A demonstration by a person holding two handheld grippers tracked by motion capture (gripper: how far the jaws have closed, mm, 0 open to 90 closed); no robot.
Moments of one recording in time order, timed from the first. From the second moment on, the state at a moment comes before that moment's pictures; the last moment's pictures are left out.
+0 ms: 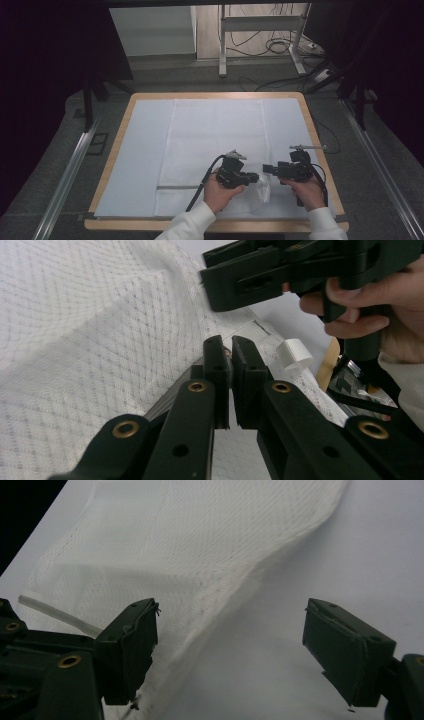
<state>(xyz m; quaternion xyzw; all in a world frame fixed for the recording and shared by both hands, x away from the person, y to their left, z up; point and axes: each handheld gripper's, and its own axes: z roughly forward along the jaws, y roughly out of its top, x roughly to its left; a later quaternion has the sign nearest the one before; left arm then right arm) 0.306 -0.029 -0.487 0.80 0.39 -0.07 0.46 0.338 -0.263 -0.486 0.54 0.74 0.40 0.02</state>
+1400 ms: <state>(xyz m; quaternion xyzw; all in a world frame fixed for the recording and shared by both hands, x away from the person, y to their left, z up) 0.303 -0.031 -0.490 0.80 0.39 -0.06 0.45 0.344 -0.239 -0.499 0.51 0.76 0.39 -0.04</state>
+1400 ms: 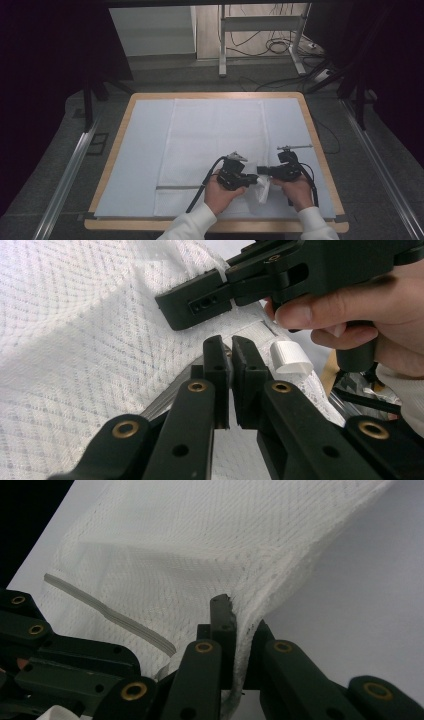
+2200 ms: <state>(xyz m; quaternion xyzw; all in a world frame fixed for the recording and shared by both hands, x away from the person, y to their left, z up) 0.306 -0.029 -0.505 0.80 0.40 -0.08 0.44 0.341 -0.242 -0.499 0.50 0.77 0.39 -0.03</state>
